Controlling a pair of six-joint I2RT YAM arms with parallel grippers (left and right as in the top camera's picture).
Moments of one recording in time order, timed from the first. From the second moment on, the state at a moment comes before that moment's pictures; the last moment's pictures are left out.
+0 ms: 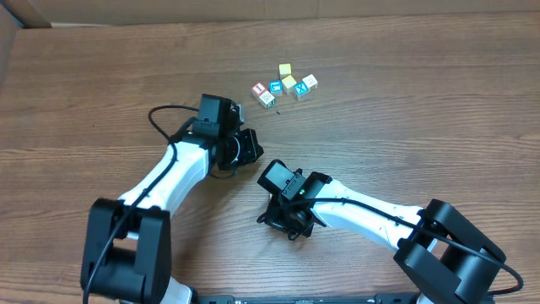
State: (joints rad) left arm -0.24 1.71 1.00 -0.42 0.41 -0.51; right arm 0.92 1.81 1.05 -0.61 -0.25 1.29
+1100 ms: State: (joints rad) left arm -0.27 1.82 1.00 -0.37 0.43 -0.44; right arm 0.92 1.81 1.05 -0.54 -0.10 1.38
